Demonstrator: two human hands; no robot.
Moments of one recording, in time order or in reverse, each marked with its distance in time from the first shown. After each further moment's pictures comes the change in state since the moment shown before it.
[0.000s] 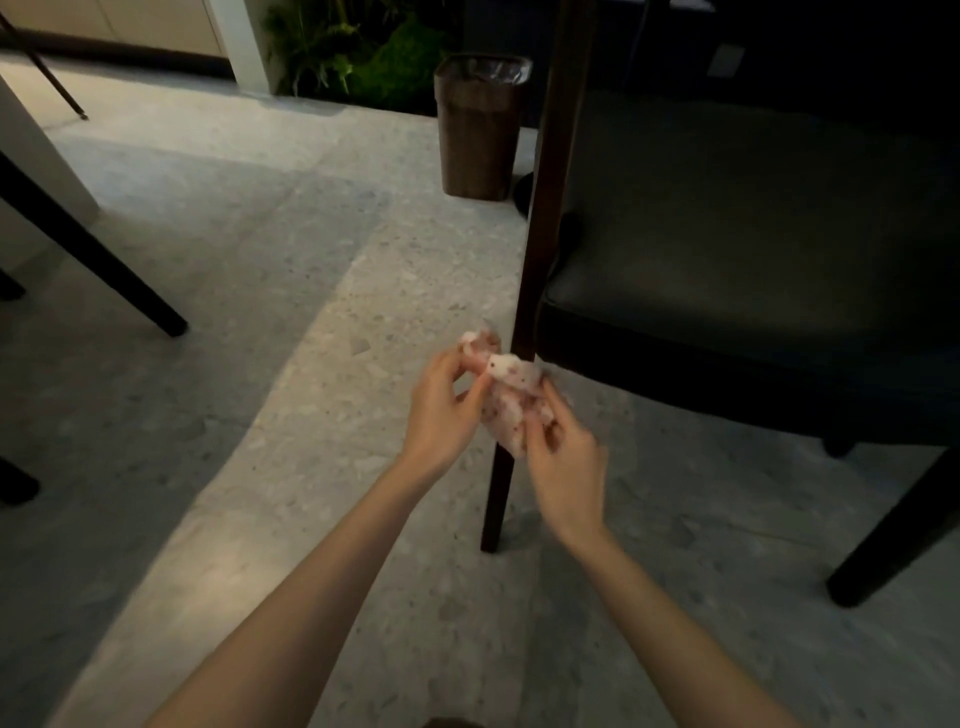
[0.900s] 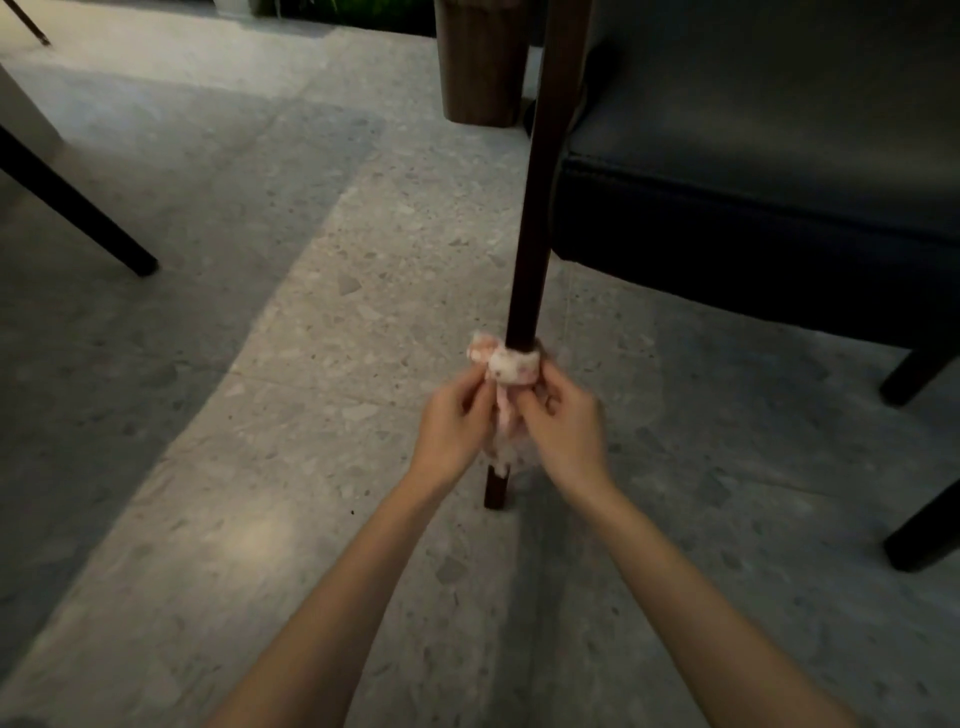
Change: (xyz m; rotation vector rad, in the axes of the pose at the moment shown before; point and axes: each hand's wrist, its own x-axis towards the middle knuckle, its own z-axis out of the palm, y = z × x) left_hand -0.047 -0.093 0.044 -0.020 -0.090 -0.103; right_hand -0.006 0.079 0.041 0.274 -0.188 0.143
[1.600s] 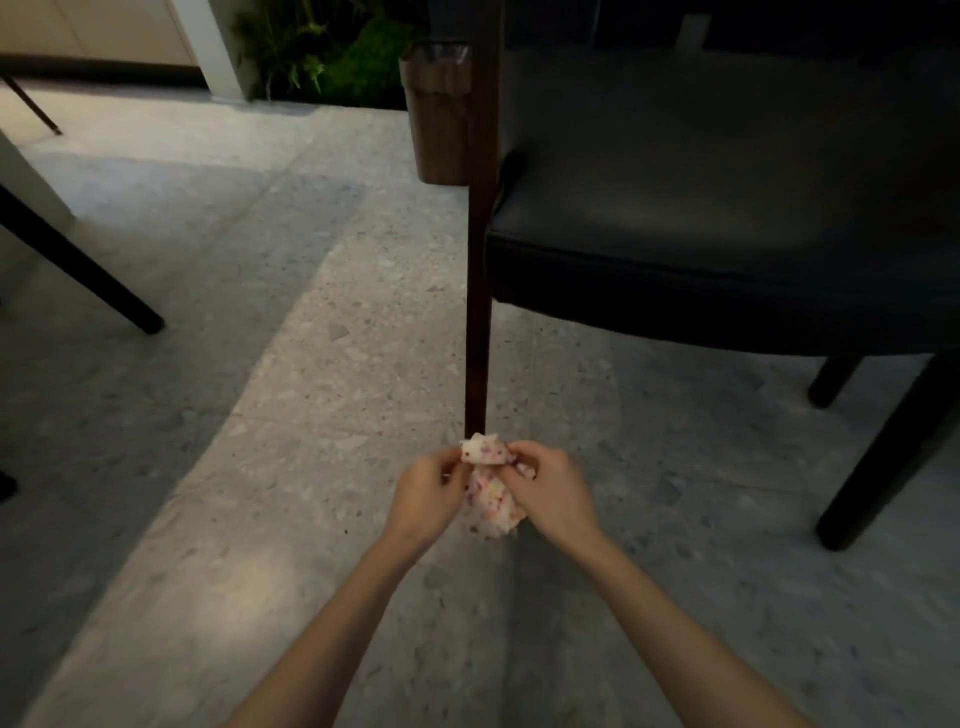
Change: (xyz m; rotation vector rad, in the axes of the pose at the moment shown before) left_hand -0.059 0.023 -0.008 0.297 -0.135 -0.152; right_hand -0.054 -0.015 -0.042 -0.276 -0.132 0.084
